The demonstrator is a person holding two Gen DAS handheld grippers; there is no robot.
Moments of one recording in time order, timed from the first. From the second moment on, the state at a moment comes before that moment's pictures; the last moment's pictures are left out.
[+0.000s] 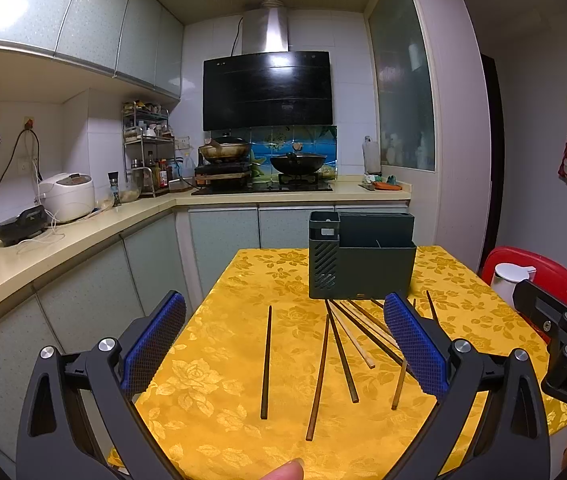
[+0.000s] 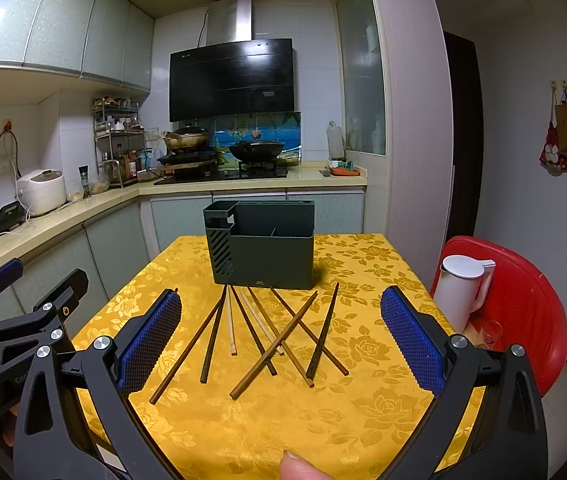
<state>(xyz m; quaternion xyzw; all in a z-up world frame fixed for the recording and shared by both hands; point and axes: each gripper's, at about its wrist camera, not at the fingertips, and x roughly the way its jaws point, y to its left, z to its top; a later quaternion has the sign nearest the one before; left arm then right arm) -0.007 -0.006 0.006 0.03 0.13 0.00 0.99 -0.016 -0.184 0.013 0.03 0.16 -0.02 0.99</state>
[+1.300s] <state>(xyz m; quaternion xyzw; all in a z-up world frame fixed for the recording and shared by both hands) 0.006 -0.010 0.004 0.03 0.15 -0.02 0.99 -0.004 -0.190 0.006 0.02 0.16 -0.02 0.99</state>
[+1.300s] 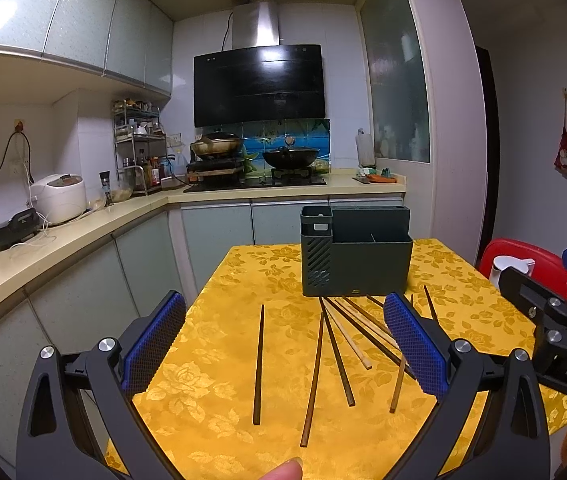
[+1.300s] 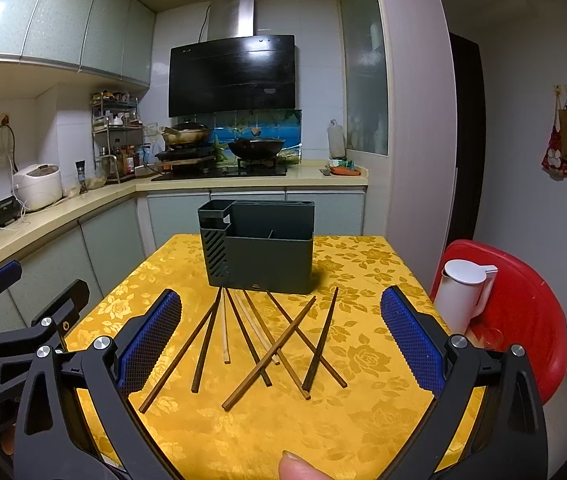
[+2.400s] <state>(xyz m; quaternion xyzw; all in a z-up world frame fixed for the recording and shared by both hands) 0.017 -0.006 -0.001 0.02 0.16 -0.01 0.99 0.009 -0.187 0.009 0.02 0.17 -0.02 0.98</state>
